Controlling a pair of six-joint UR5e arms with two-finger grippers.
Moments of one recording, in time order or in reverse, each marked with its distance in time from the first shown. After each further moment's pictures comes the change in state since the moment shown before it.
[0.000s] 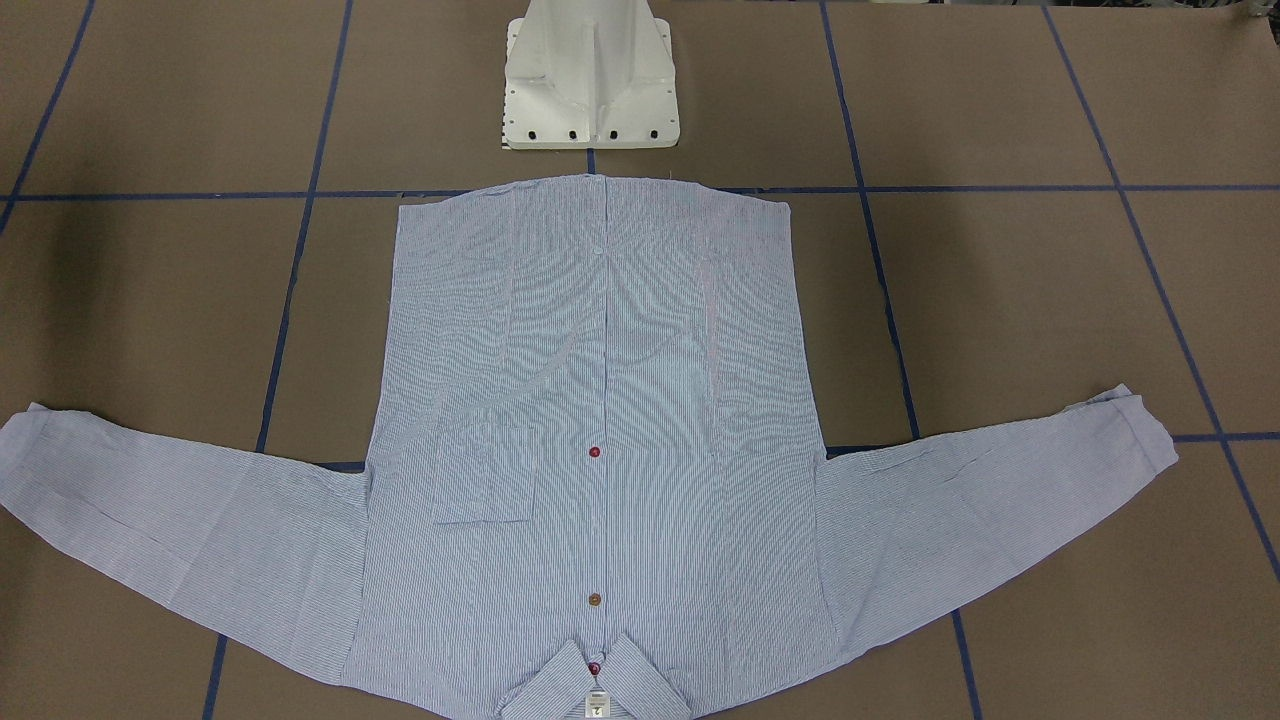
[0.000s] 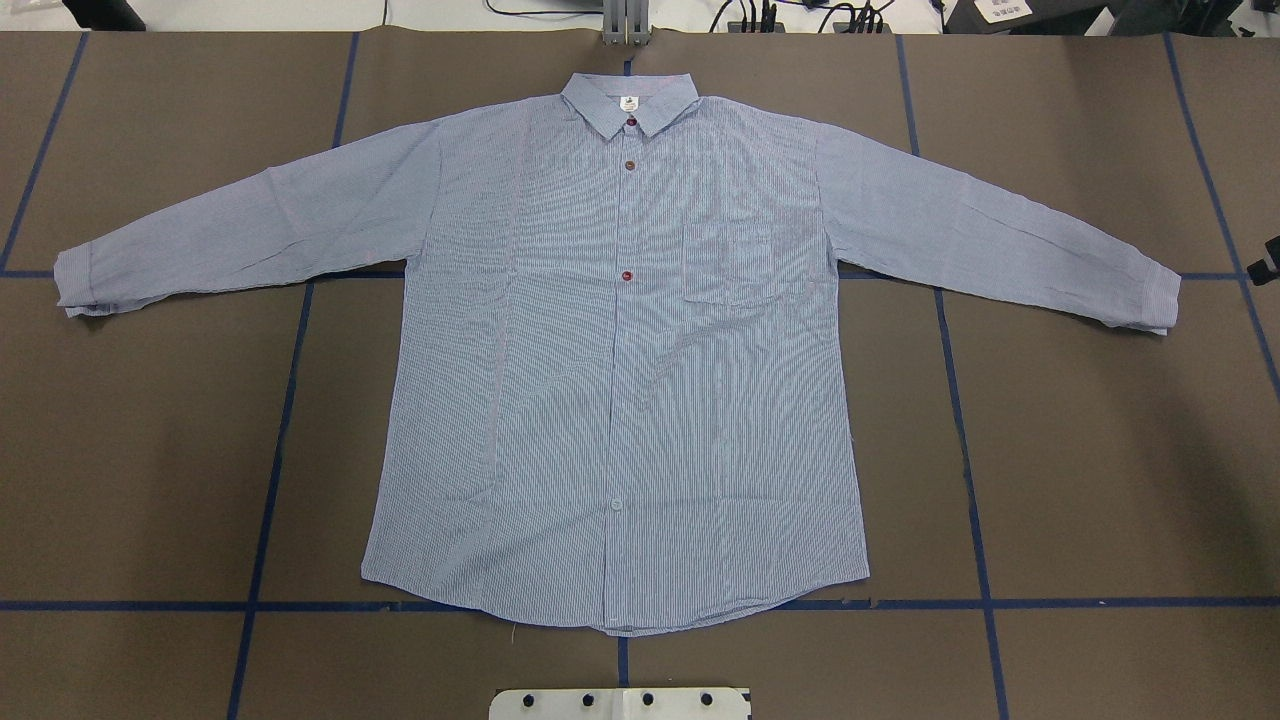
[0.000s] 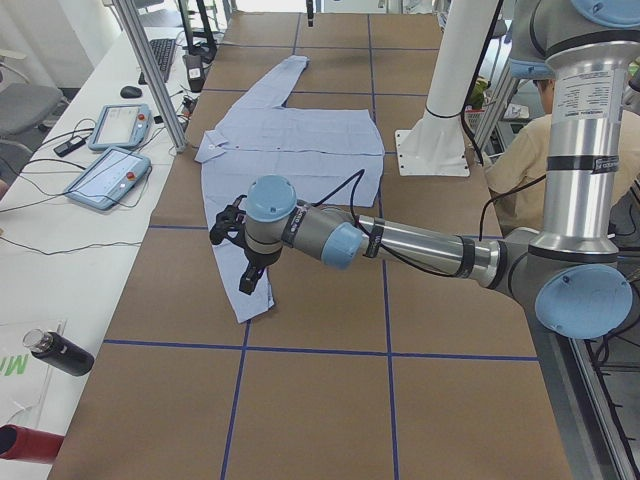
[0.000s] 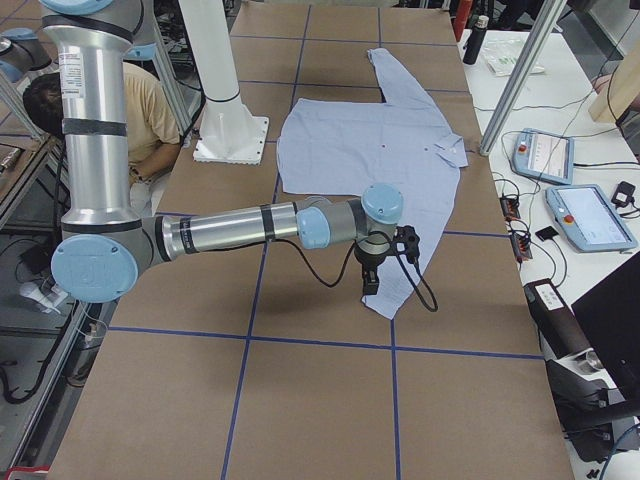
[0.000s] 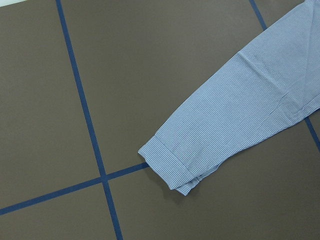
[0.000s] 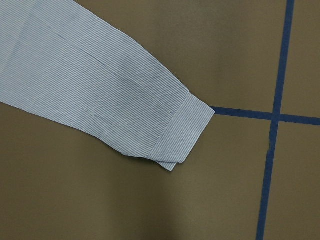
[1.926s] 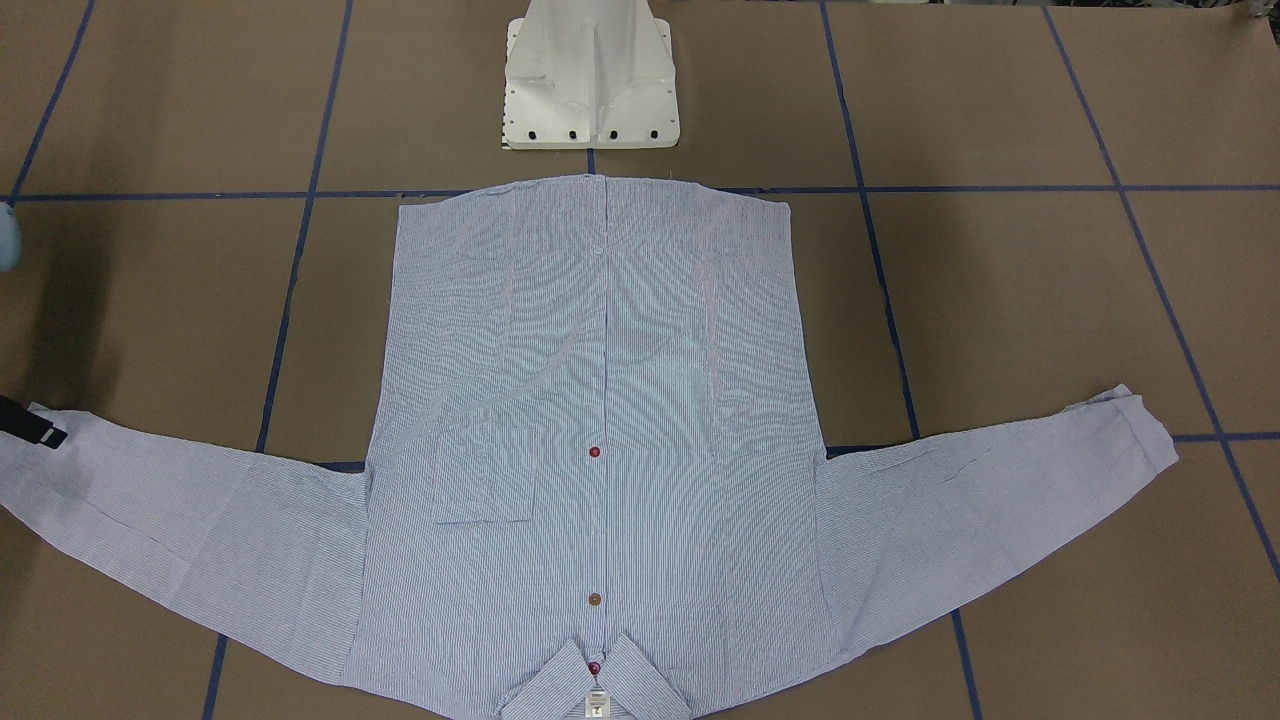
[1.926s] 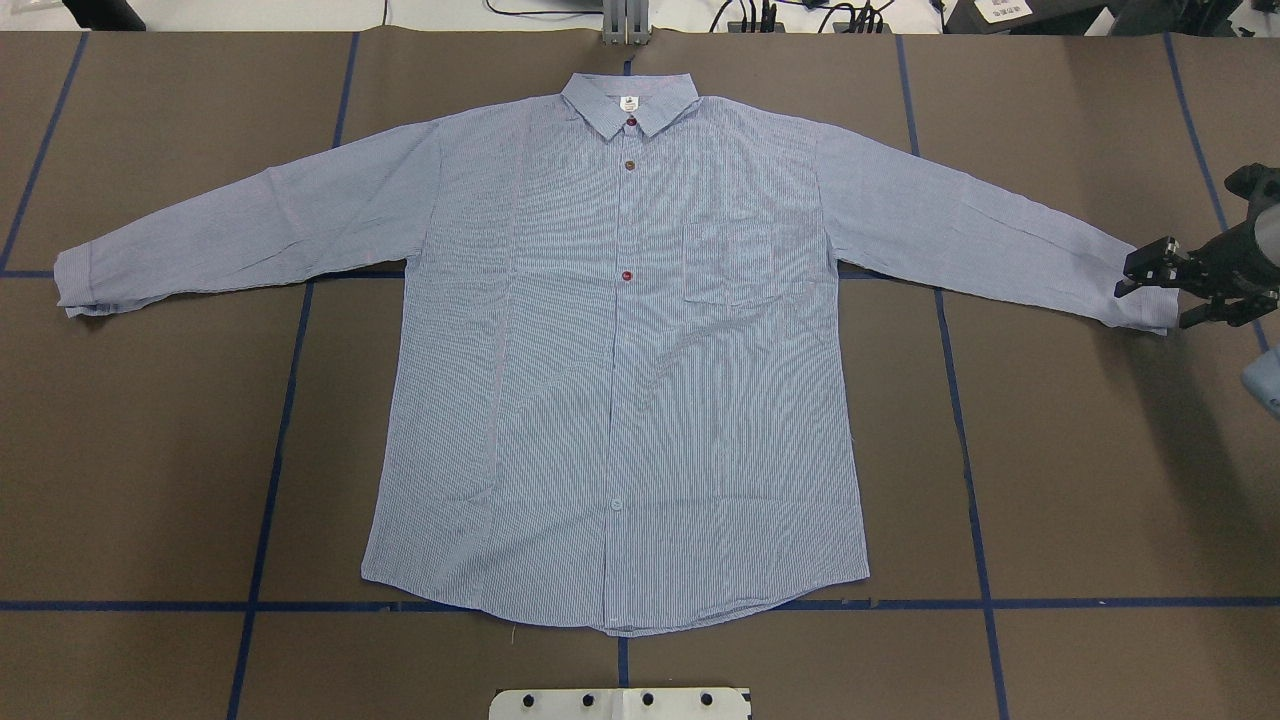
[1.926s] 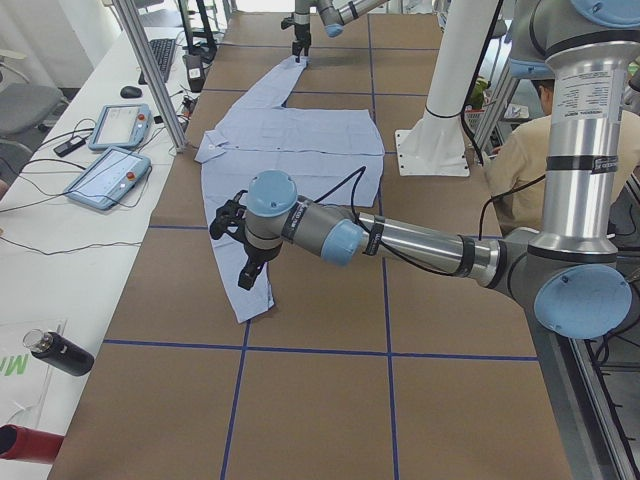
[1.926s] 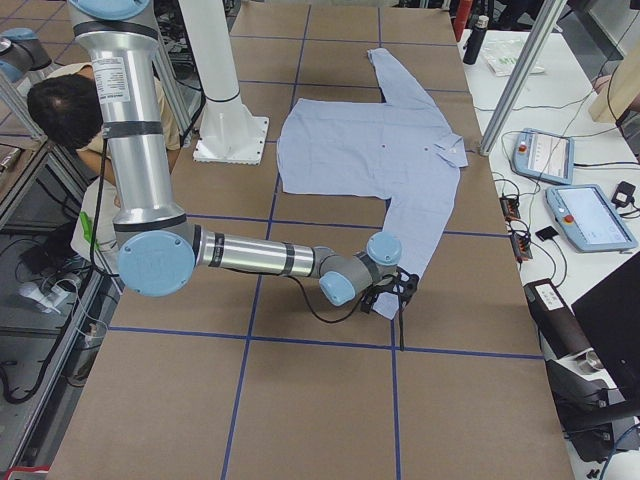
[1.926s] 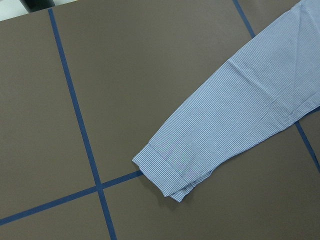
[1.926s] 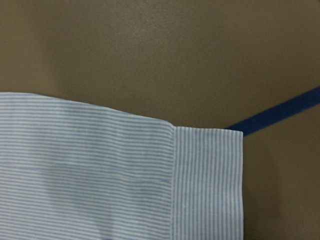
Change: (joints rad) left arm 0.001 -0.003 -0.012 -0.003 -0.001 -0.002; right arm -0.223 0.116 -0.475 0.672 -0.067 0.909
